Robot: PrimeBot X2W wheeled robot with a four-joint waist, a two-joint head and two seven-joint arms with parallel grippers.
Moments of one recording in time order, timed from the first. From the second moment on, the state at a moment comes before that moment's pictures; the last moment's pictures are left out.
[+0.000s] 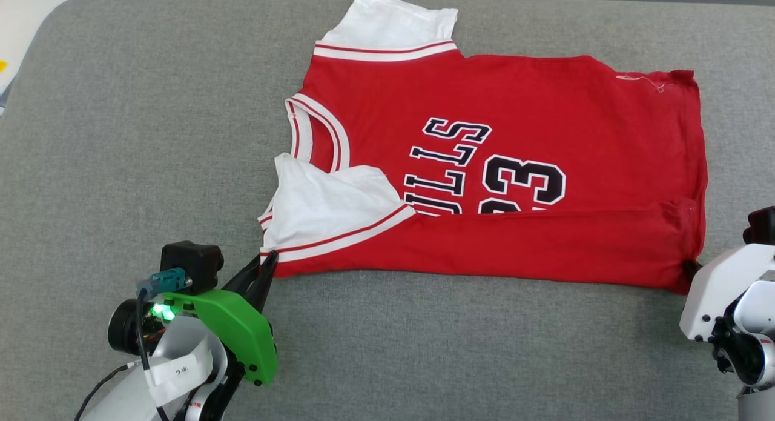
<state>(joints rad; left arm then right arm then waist) -0.25 0.60 -0.60 -0.08 -0.77 0.22 0.13 -0.19 -0.10 -0.26 0.07 0.18 0.13 0.73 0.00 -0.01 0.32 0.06</state>
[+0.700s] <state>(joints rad) -0.08 0.62 -0.66 -0.08 -0.82 0.23 0.18 0.00 -0.14 -0.28 -0.09 0.23 0.13 0.86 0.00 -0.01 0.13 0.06</state>
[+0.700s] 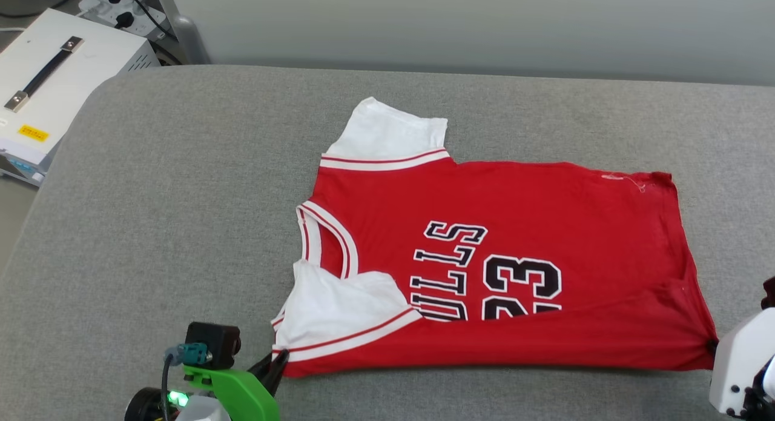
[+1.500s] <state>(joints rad) -0.05 0.55 -0.67 0.06 -0.82 0.22 0.06 0.08 -0.15 -0.24 -0.09 0.28 0.13 0.76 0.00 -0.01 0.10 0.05</state>
